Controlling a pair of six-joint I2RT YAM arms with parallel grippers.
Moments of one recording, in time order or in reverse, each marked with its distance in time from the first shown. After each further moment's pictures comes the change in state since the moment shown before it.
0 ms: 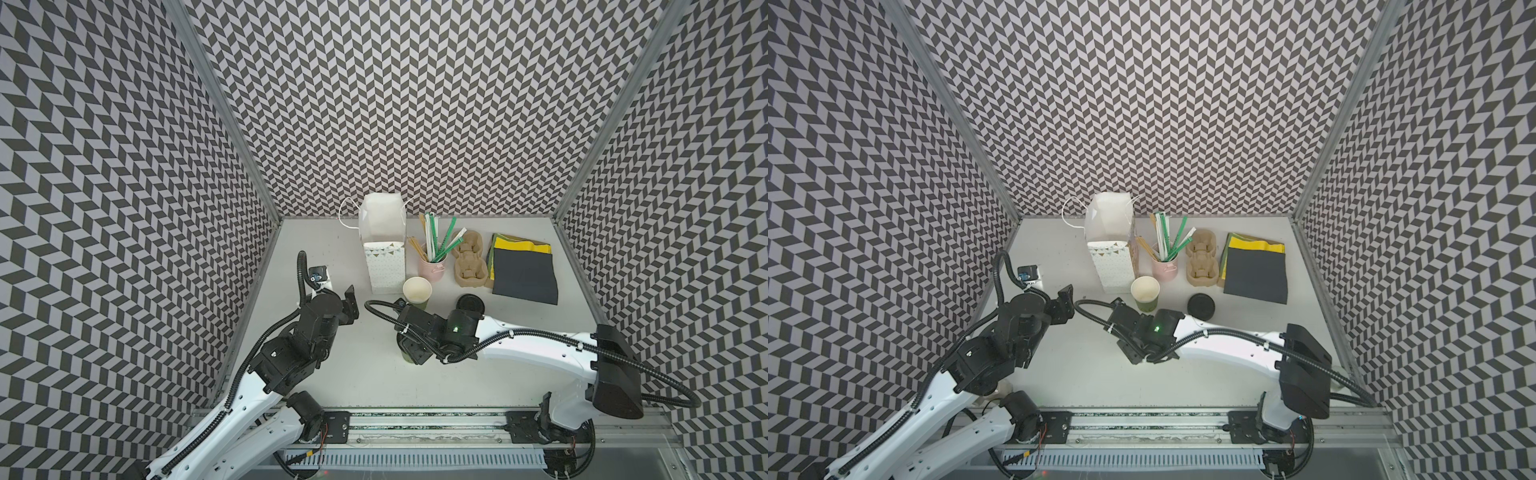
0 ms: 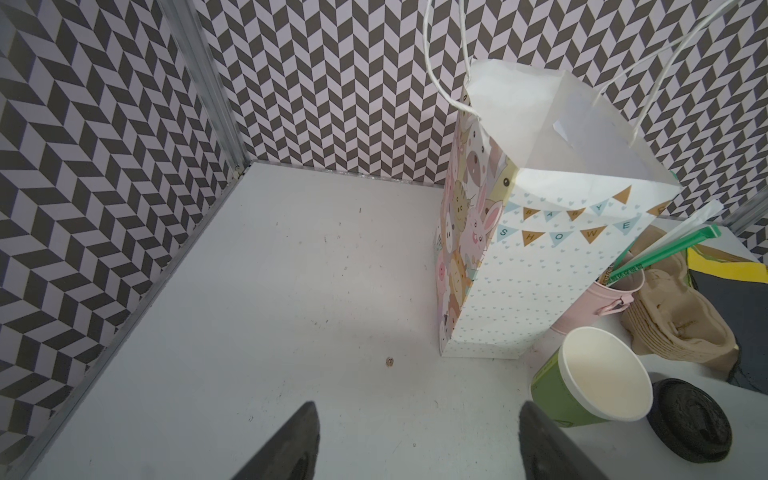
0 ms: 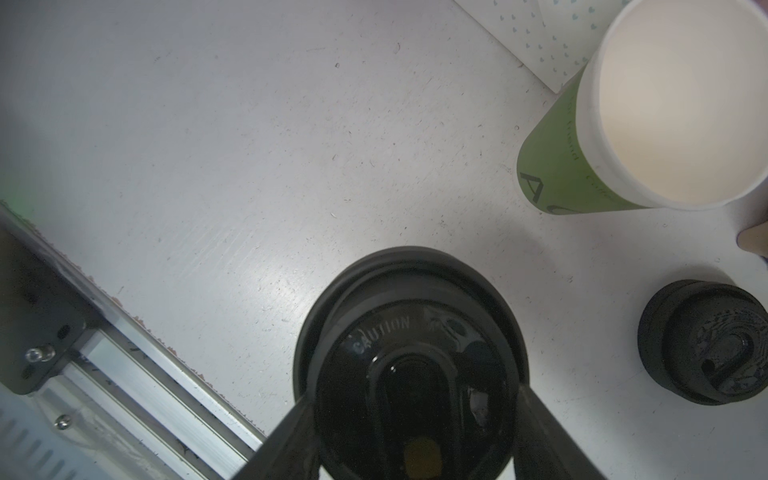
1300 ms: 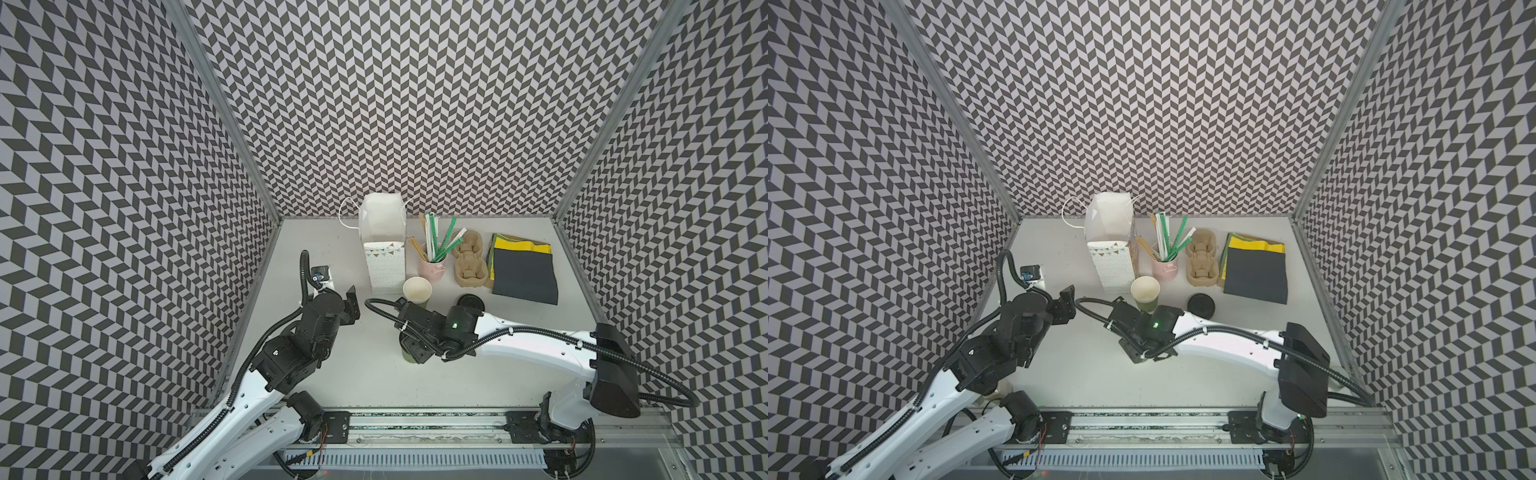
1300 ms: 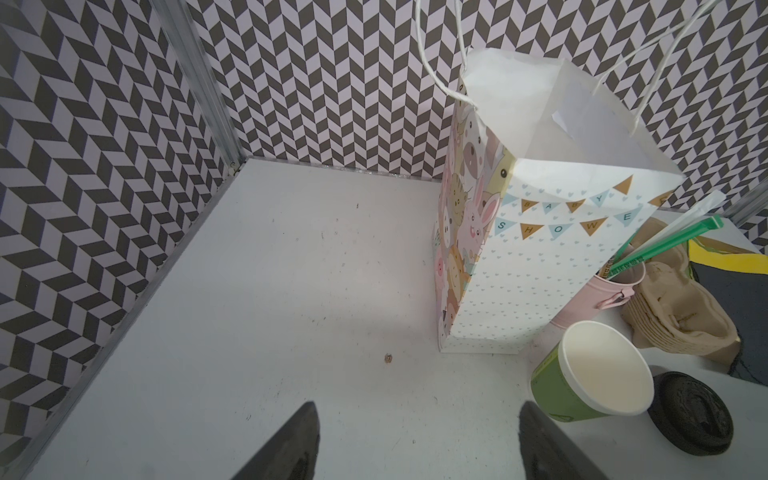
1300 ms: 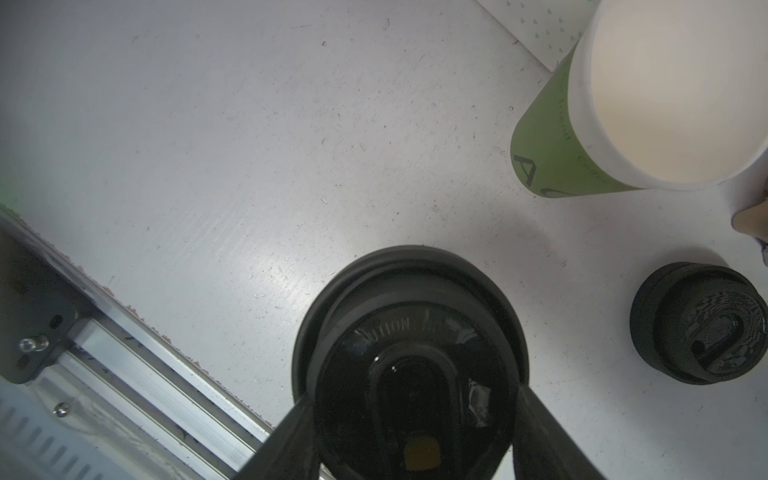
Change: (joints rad) left arm 0.000 0.012 0.000 0.000 0.009 0.003; right arm -0.011 0.009 0.037 -0.054 -0.011 0.008
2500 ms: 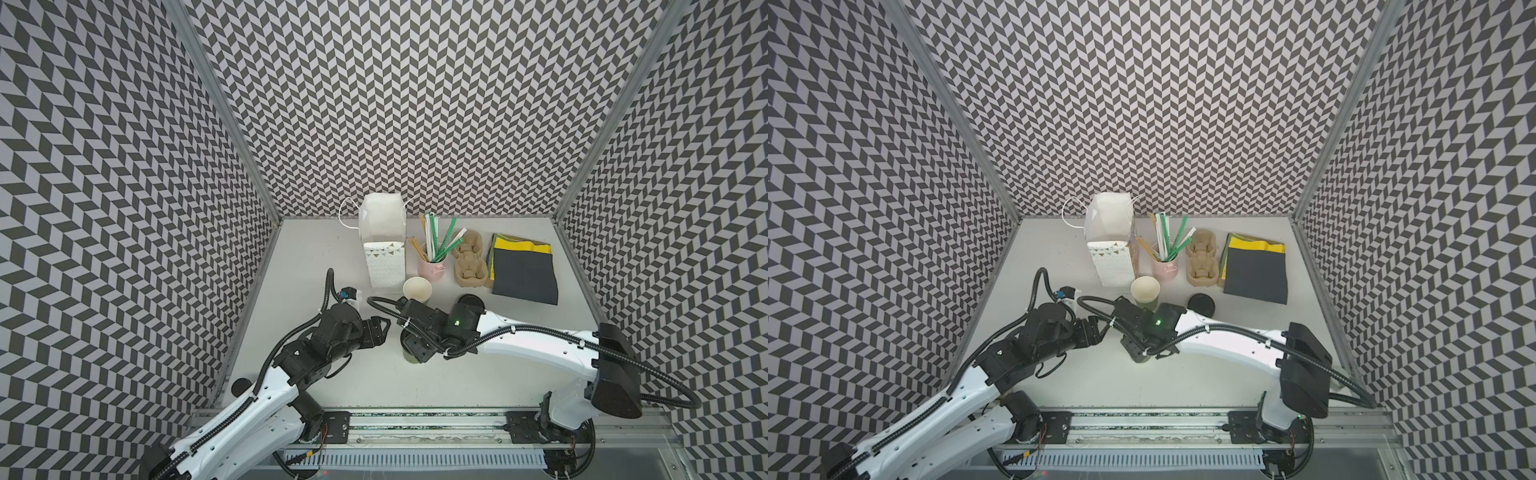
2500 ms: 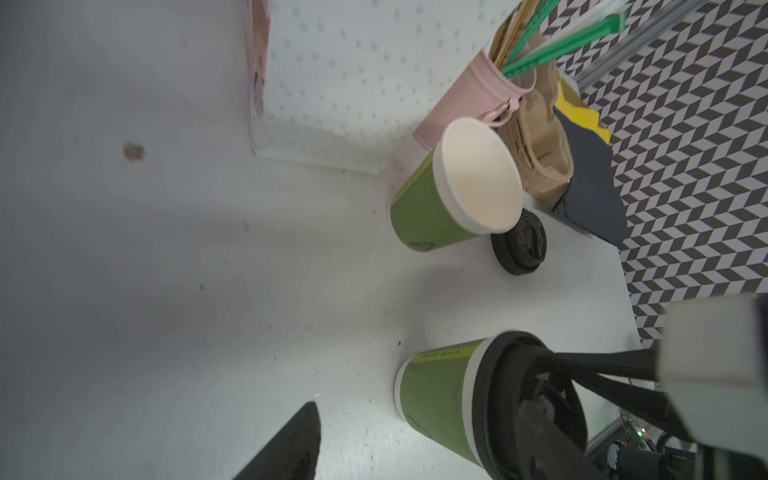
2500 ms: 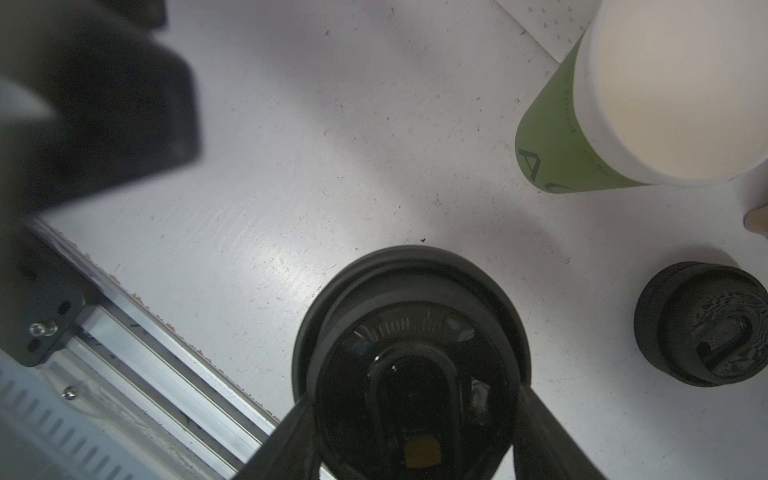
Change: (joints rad) left arm 0.017 0.055 -0.249 0.141 0.656 -0.346; right arm -0.011 -0.014 -0.012 -0.002 -0.045 -0.025
